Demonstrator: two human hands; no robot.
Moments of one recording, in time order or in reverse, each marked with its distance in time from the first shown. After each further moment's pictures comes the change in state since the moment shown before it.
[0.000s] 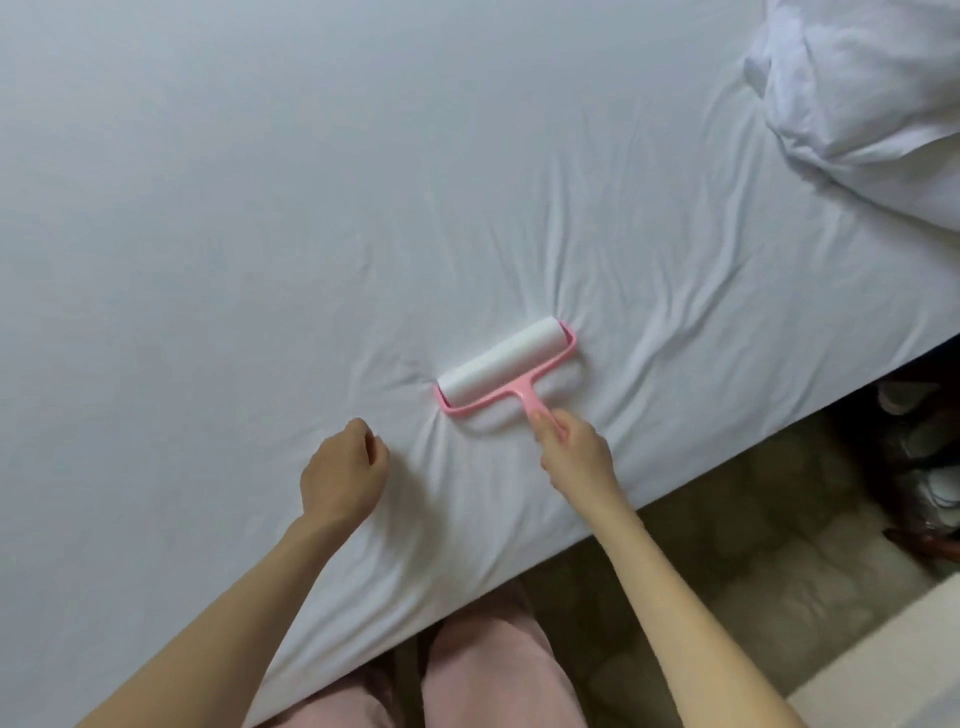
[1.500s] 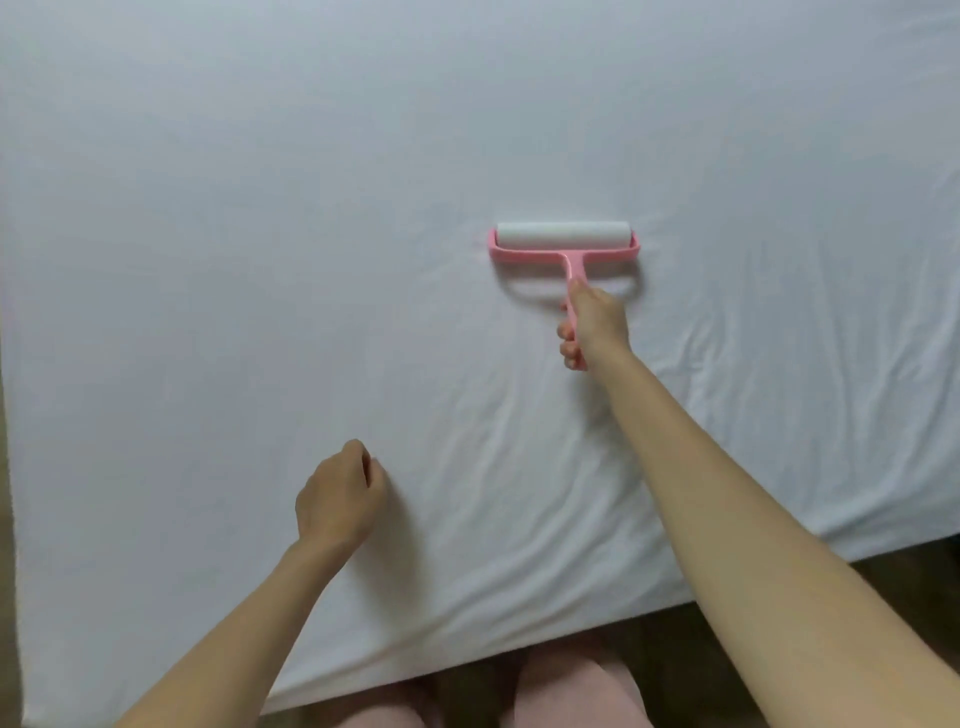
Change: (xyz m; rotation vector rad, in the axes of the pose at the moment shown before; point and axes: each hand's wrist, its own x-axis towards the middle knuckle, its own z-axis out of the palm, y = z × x) left_hand -0.019 -0.191 -0.042 -0.047 0.116 -0.216; right_hand 0.057 -0.181 0.135 0.420 -0.083 0.028
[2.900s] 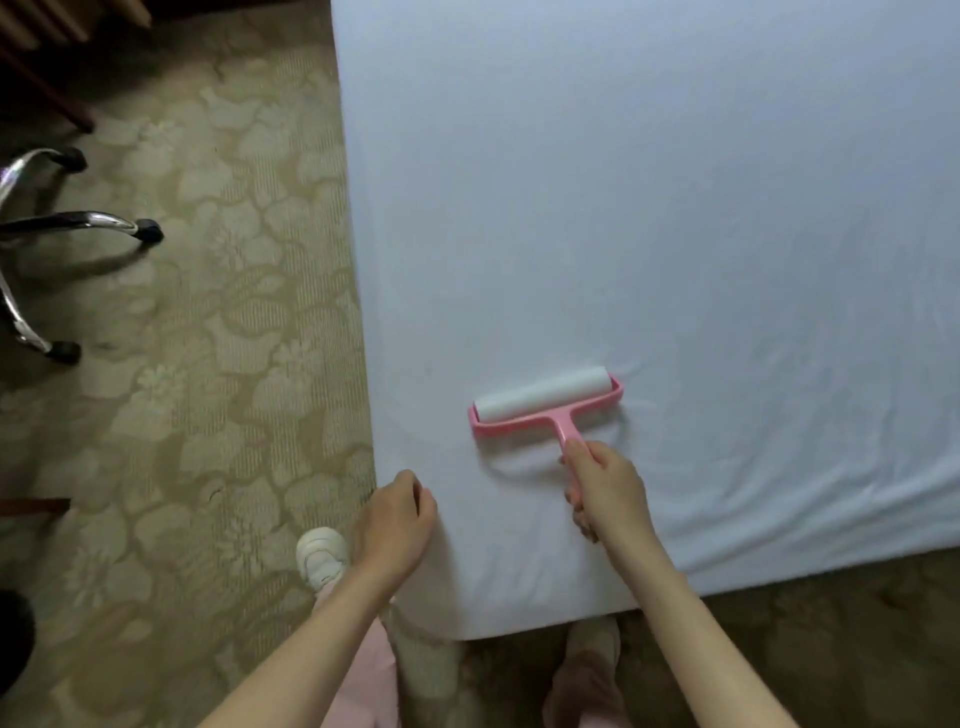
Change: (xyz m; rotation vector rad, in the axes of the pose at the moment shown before) left_hand -0.036 -0.378 -0.073 -0.150 0.006 0.016; right_hand -0.300 0.198 0.332 -0.224 -0.017 -0.145
